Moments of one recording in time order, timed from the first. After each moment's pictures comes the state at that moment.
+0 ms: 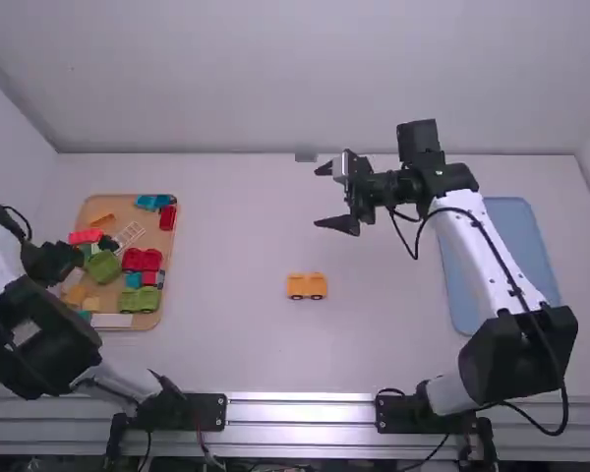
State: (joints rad) left arm 0.85 1.70 1.40 -1.15 -0.01 -0.35; right arm 0.22 1.61 1.47 -0.78 -1.13 -1.13
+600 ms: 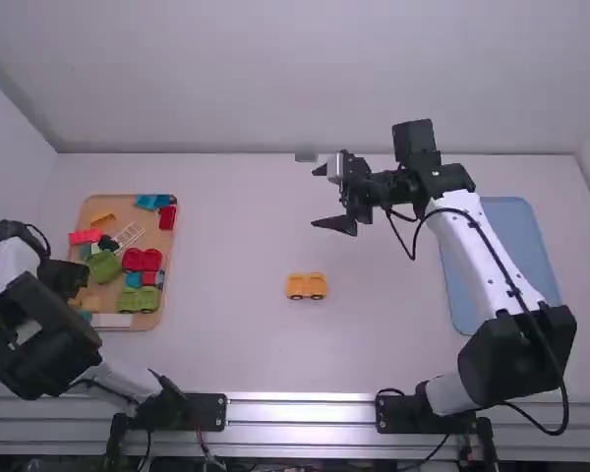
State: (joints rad) left arm 0.85 1.70 1.21 -0.96 -0.08 -0.64; right arm 0.23 1.61 1.47 -0.77 -1.08 -1.10
